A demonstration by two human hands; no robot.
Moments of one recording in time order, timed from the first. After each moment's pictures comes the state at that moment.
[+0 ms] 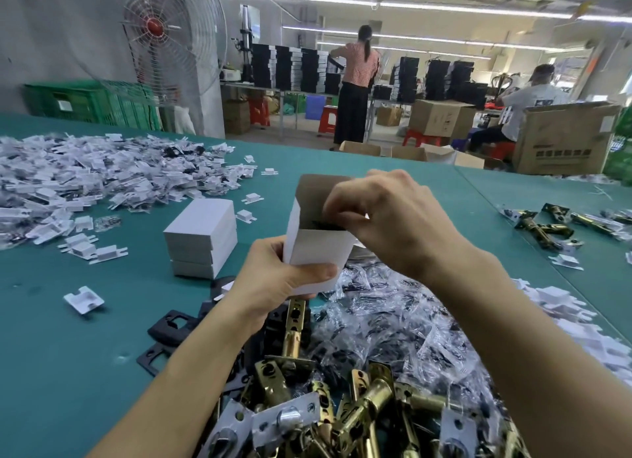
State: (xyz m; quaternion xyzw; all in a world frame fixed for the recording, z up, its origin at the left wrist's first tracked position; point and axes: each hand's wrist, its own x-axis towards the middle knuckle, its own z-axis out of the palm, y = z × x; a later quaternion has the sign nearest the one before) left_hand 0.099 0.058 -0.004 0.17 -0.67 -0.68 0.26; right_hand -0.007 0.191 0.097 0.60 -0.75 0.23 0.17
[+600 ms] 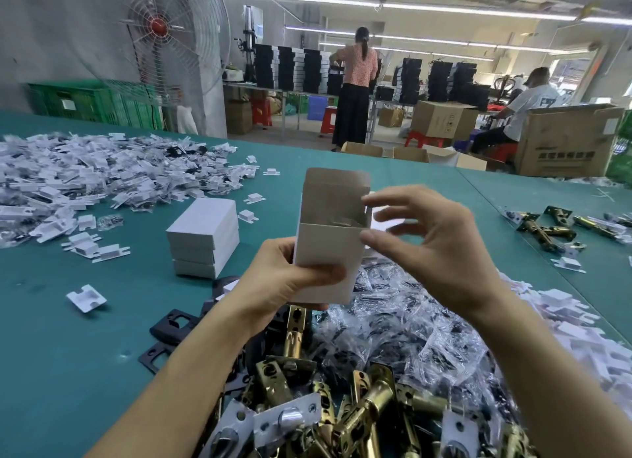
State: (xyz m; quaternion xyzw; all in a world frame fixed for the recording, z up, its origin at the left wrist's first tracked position) left_hand 0.105 0.066 0.005 0.13 -0.65 -0.71 0.21; right_hand -0.023 0.223 0.064 0.56 -0.67 0.49 0.07
